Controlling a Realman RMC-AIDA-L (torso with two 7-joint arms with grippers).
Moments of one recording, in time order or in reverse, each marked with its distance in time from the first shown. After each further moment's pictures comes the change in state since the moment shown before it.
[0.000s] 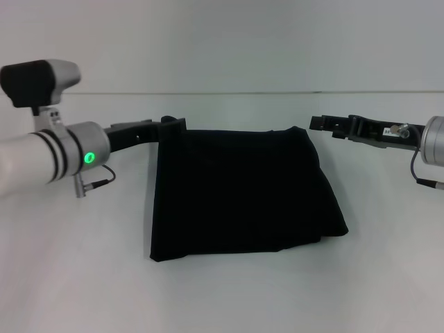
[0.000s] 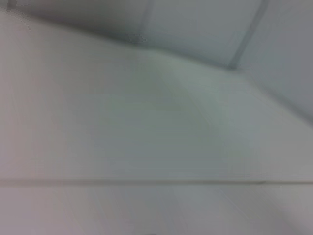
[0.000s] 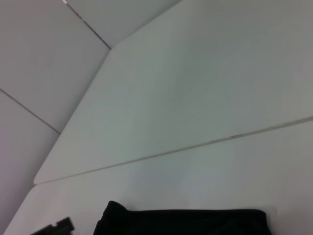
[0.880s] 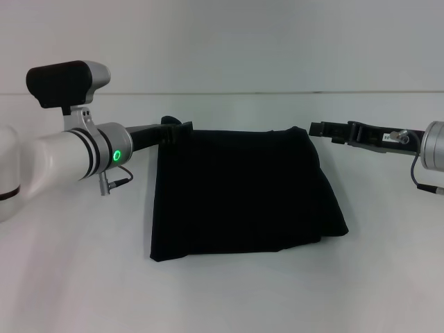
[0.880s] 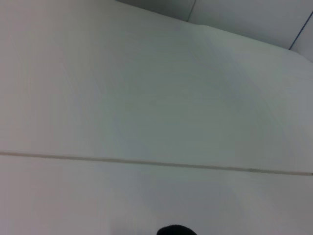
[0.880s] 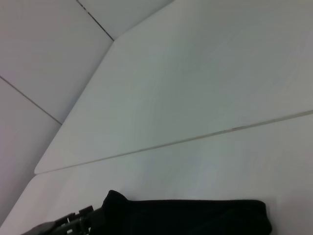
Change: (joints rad) left arm -0.095 -0.035 0.049 -0.093 0.033 -0.255 -0.093; right arm -0.009 0.001 -0.011 -0.003 -0.004 -0.009 -0.012
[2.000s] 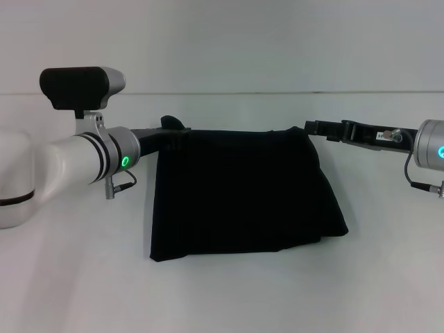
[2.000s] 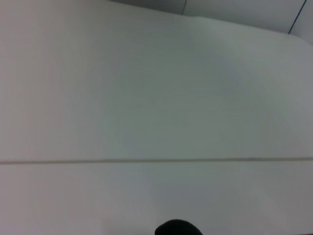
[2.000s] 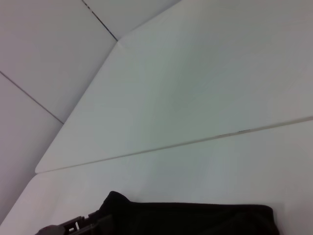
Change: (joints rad) left arm -0.023 -0.012 0.003 -0.043 -0.042 -0.058 0.127; right arm 0.011 0.012 0.000 0.000 0.001 0.017 -0.021
